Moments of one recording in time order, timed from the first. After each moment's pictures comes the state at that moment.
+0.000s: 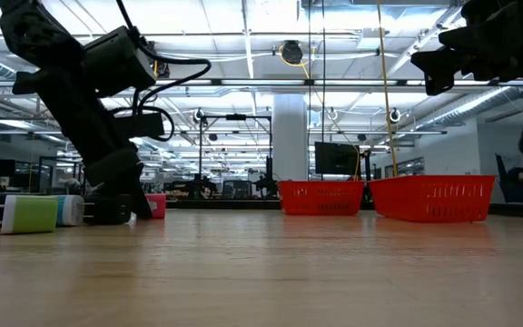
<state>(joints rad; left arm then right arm) -0.04 1.46 0.50 -0.09 -0.40 -0.34 -0.19 0.32 0.15 0.19 -0.42 0.01</state>
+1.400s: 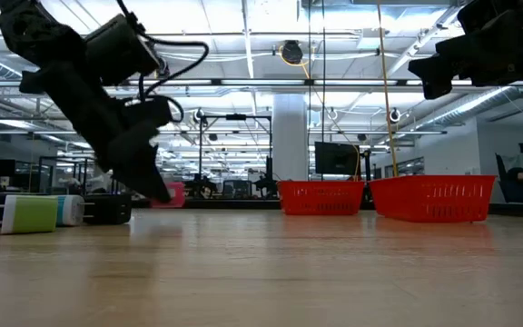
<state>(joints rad) -0.04 1.43 0.50 0.05 -0.33 -0.47 -0.19 0.36 0.15 0.18 -0.42 -0.02</state>
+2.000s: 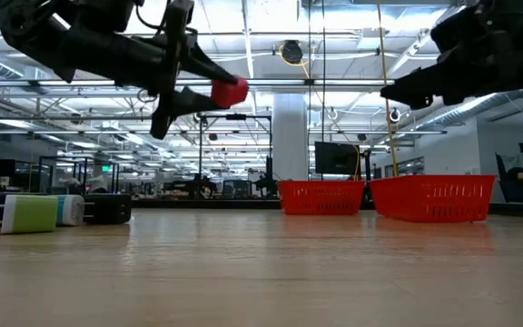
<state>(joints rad) -0.04 1.39 0.50 0.71 -0.21 -0.81 -0.19 0.64 0.15 0.39 -0.22 -0.14</state>
